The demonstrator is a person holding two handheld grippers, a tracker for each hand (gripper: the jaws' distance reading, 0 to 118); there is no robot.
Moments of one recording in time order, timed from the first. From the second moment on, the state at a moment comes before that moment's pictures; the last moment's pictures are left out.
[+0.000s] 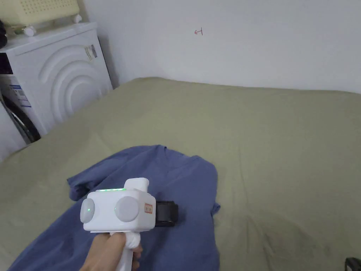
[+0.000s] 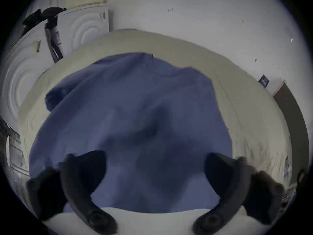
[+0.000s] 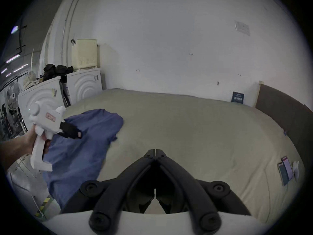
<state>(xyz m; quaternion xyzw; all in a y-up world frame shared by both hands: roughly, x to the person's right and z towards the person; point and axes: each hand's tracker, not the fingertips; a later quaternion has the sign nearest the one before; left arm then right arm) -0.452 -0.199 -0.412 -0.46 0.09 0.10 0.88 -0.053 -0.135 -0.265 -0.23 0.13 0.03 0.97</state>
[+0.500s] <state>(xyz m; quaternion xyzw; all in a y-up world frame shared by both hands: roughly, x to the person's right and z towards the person) -0.422 -0.194 -0.400 -0.45 0.12 -0.01 0.88 0.000 -0.129 -0.213 -0.28 0.11 0.03 0.95</state>
